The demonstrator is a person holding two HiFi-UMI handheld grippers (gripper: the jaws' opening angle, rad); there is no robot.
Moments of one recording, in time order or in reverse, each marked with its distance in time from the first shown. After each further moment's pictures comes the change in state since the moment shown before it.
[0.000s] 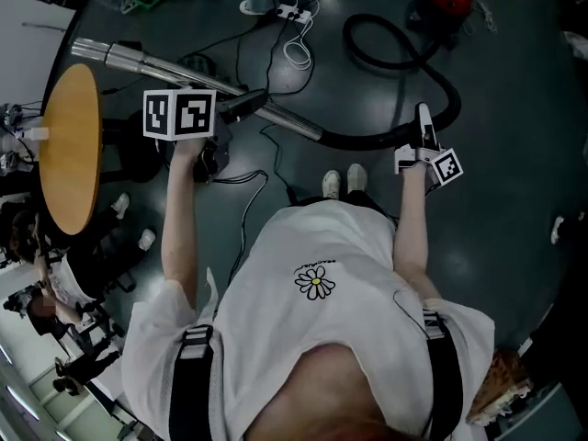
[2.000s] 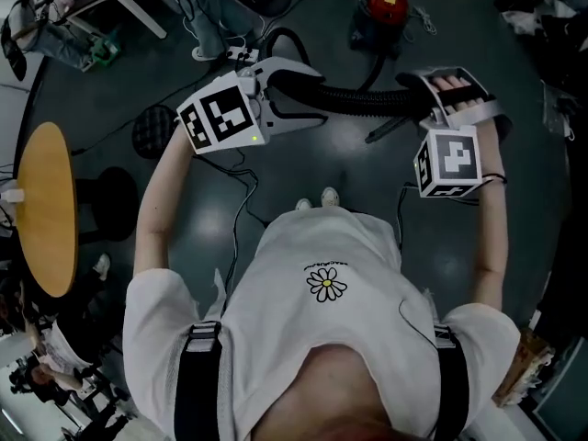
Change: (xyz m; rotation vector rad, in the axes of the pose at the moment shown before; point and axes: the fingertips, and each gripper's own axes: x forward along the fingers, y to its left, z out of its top) left arm 0.039 -0.214 0.028 1.356 -0.174 -0.588; right arm 0.002 0.260 -0.025 -2.809 1.249 -0.001
